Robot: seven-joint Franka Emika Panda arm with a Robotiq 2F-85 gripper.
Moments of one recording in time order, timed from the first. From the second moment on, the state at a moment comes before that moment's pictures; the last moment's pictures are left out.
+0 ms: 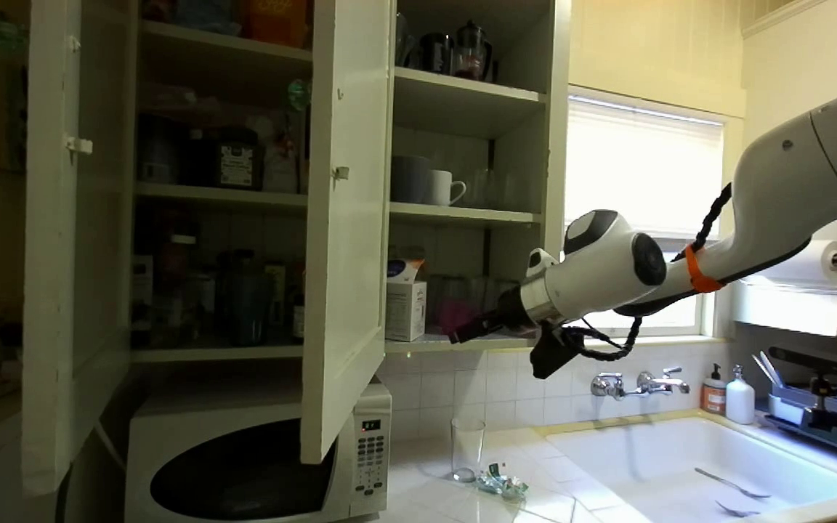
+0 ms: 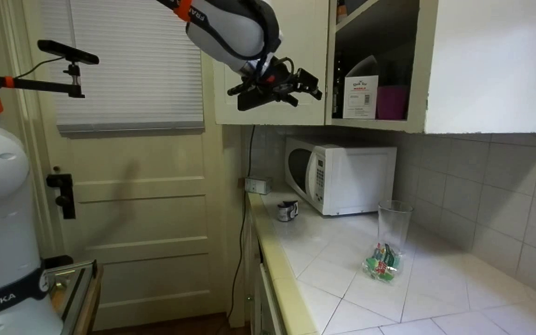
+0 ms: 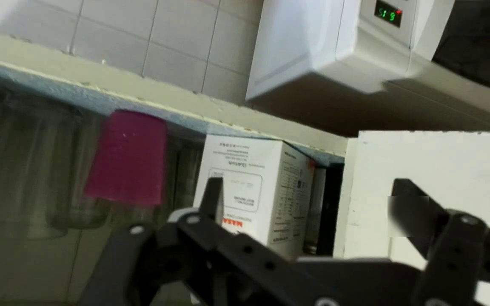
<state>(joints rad) 0.45 -0.17 -0.51 -2.03 -2.40 3.32 2.06</state>
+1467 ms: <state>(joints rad) 0.08 0.16 -0.49 -1.79 -1.54 3.80 2.20</state>
